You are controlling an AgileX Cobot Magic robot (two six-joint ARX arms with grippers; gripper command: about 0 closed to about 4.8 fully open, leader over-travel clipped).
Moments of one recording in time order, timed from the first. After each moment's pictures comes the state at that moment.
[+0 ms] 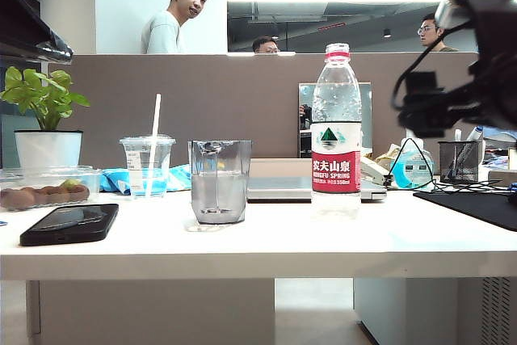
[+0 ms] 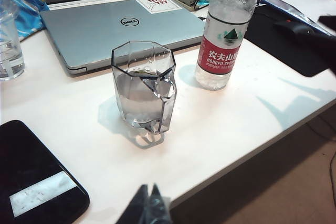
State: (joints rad) left arm -0.49 0.54 0.35 -0.06 0.11 -0.04; right arm 0.33 1.38 0.30 0.99 0.19 -0.05
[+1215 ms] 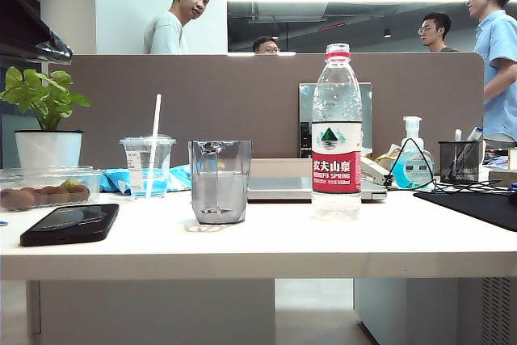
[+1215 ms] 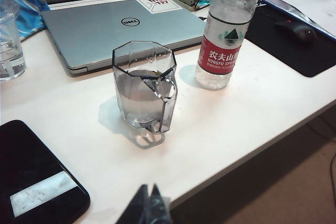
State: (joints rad) left arm -0.49 0.54 0.35 -0.06 0.11 -0.04; right arm 0.07 0.33 0.12 0.07 0.00 -0.01
